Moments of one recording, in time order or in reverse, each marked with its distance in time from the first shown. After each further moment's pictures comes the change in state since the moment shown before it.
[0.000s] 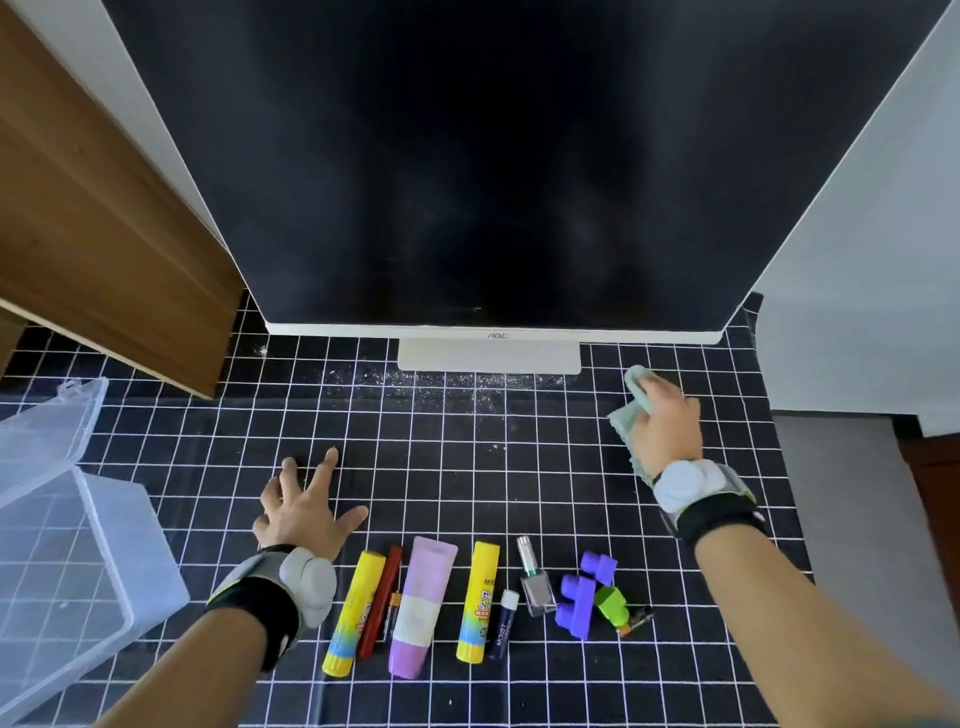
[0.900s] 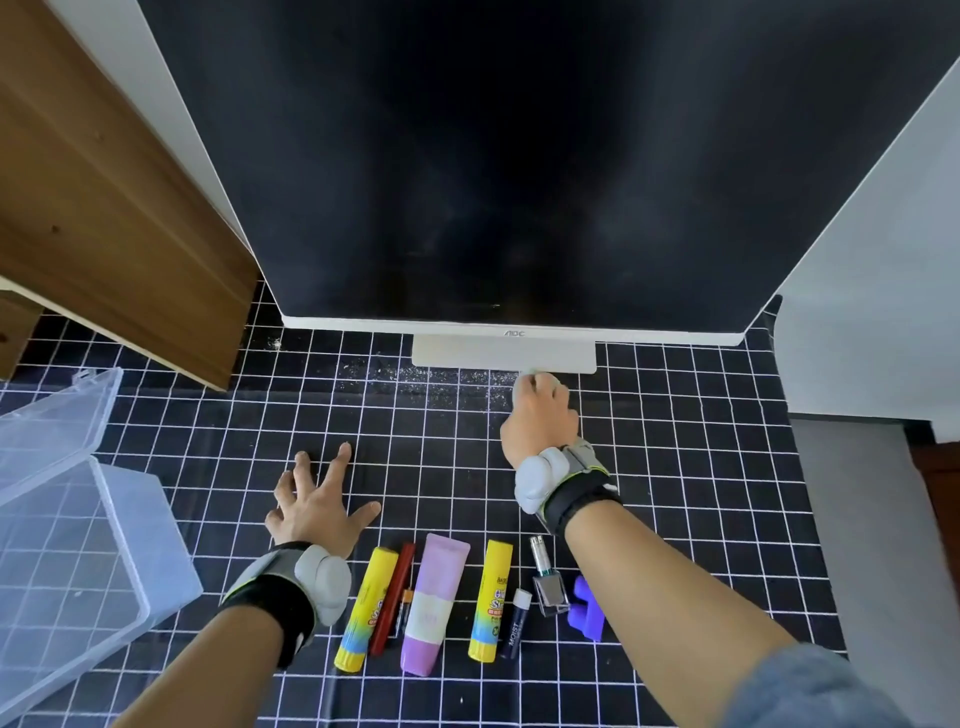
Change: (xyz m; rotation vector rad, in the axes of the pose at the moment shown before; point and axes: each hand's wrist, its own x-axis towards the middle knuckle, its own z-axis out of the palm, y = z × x) left_hand 0.001 -0.001 0.005 0.003 0.008 0.003; right_hand -0.031 -0.167 0.049 -0.224 -0.336 0.003
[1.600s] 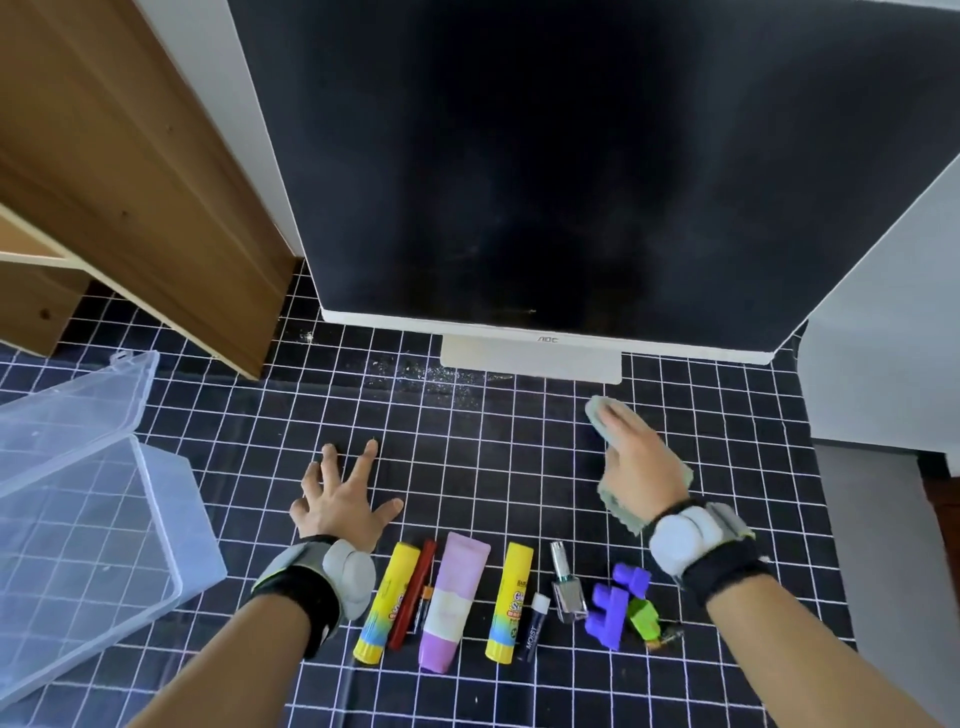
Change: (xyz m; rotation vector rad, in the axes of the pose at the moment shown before) left_hand -0.002 -0.003 -0.001 0.004 -0.010 0.031; right_hand -0.013 0.114 -0.006 0.157 0.173 -0.415
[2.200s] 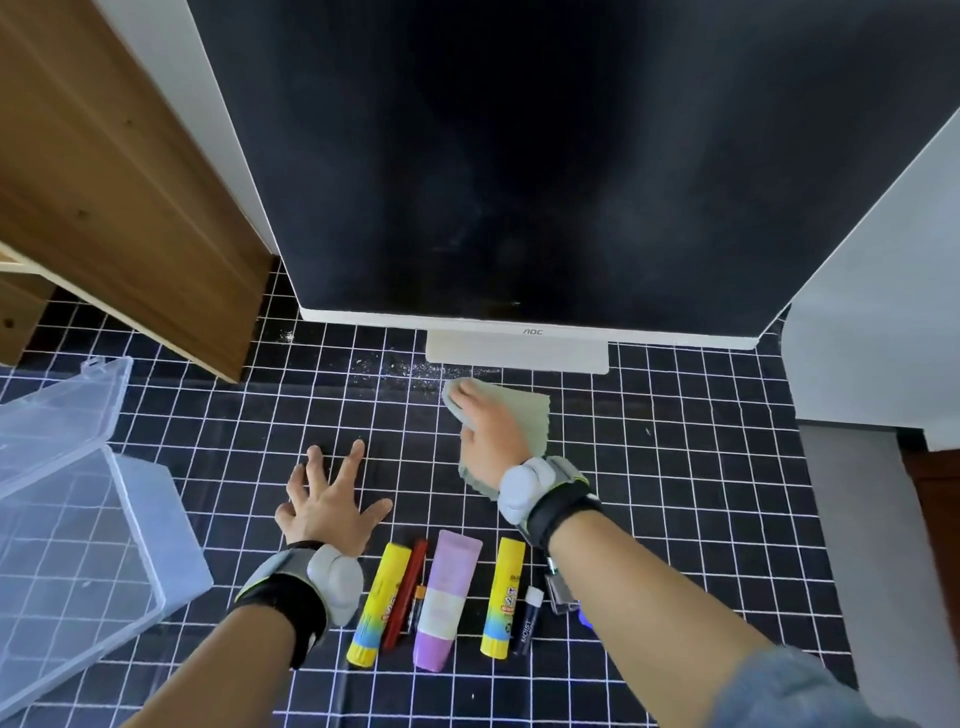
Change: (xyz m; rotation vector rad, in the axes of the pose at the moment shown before) left_hand 0.000 -0.001 0.001 -0.003 -0.019 -0.002; right_hand 0.060 -0.122 0.079 0.206 -0.199 -0.115
